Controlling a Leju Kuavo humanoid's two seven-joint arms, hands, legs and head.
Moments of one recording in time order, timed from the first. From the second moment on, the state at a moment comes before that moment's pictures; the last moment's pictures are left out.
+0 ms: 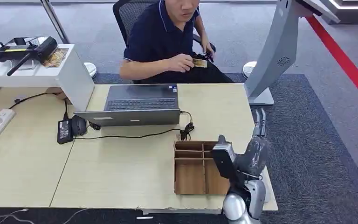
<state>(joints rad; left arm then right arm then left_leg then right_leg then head) -0.10 -0.03 -0.92 -0.23 -0.35 0.66 0.23 -0.08 0.27 0.10 -1.43 1.00 -0.70 -0.24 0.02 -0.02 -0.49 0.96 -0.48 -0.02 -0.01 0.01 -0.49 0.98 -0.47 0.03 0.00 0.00</state>
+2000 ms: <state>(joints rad) -0.10 -0.02 -0.93 -0.23 -0.32 0.66 0.19 -0.23 -0.37 0.63 -1.69 1.14 -0.29 0.48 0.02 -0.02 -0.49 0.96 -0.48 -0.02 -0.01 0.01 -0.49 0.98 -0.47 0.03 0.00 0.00</state>
